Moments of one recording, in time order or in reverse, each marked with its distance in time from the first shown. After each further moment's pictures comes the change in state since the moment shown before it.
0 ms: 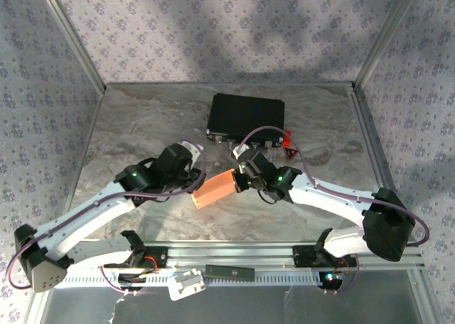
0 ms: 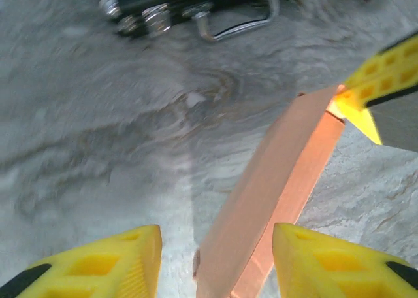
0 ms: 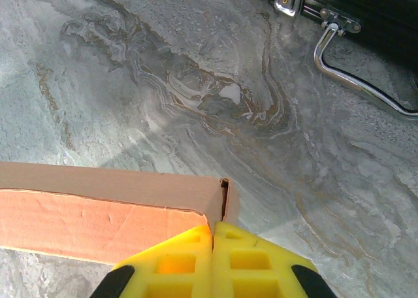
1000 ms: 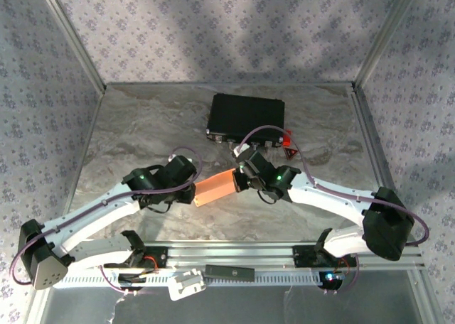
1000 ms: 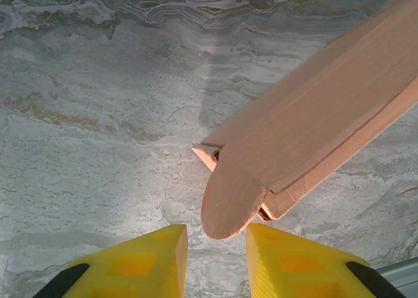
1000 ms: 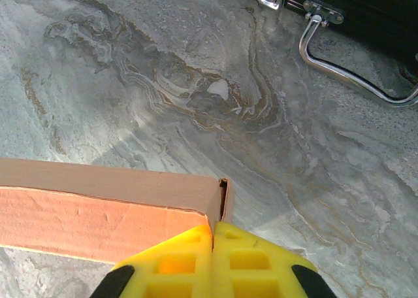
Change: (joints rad) left arm -0.027 0.045 -0.075 -0.146 0.024 -0.327; right arm 0.010 0.008 0.024 -0.047 0.040 0.046
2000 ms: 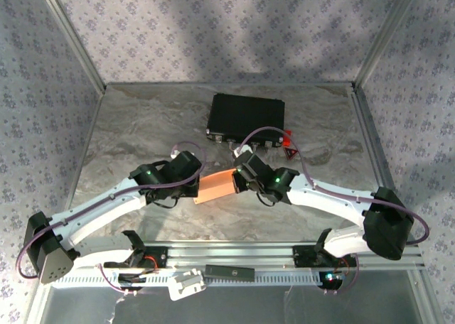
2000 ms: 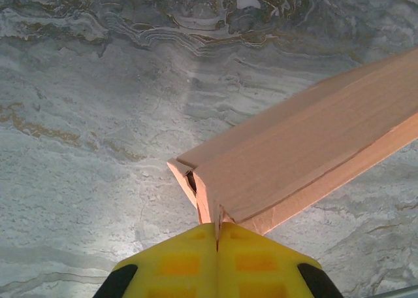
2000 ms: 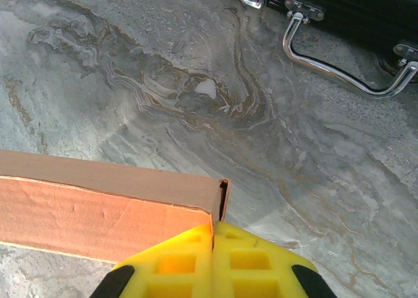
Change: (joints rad) left arm 0.002 0.069 0.035 0.060 -0.012 -0.108; right arm 0.040 0.000 0.002 -0.019 0.082 0.058
